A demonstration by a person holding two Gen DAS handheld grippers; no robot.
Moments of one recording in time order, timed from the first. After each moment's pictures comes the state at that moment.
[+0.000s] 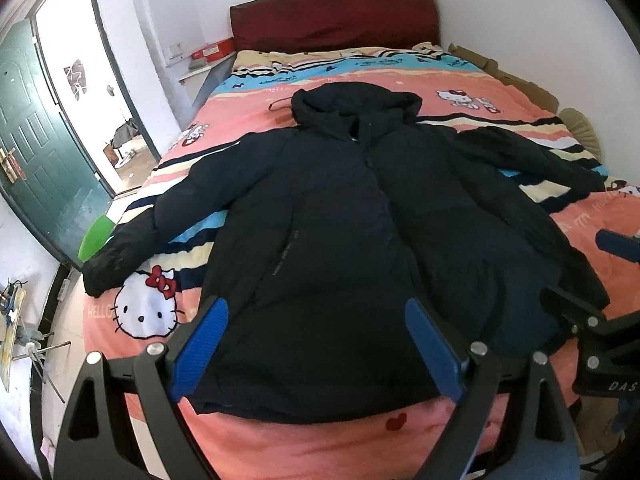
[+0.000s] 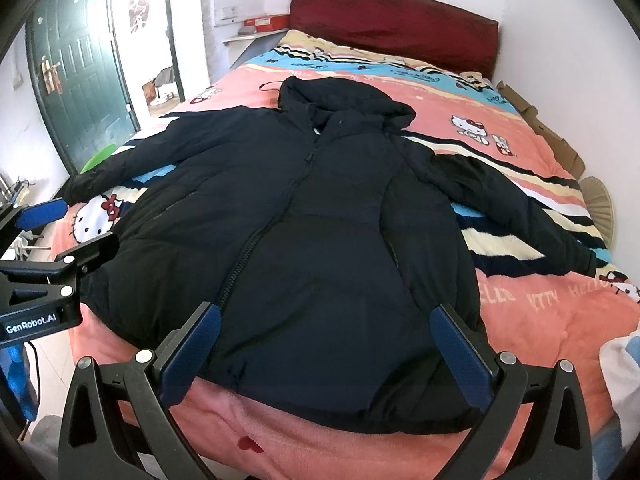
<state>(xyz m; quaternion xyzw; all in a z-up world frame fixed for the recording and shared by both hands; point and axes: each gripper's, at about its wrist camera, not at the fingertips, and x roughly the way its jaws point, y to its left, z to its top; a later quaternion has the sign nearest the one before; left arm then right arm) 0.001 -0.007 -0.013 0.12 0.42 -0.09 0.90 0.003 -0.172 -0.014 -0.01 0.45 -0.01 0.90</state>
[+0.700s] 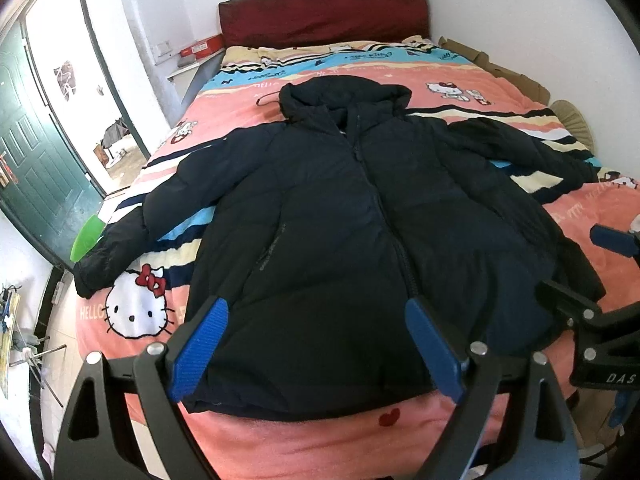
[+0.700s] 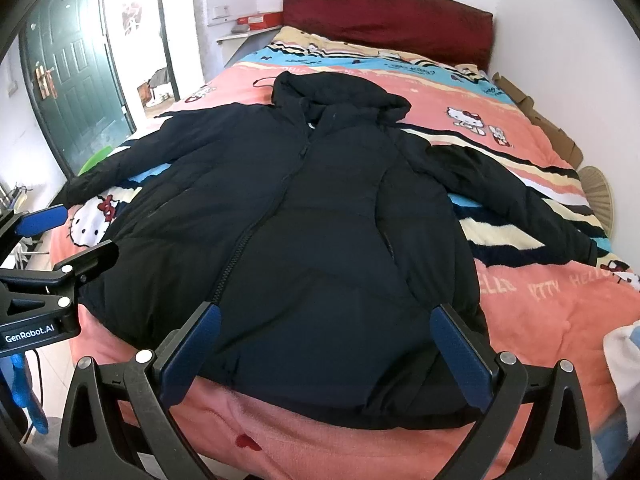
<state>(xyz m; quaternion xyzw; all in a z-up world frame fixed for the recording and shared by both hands) 0.001 -0.013 -0.018 0.12 0.43 -0.10 0.89 0.003 -0.180 -0.020 -0.01 0.45 -0.01 0.89</state>
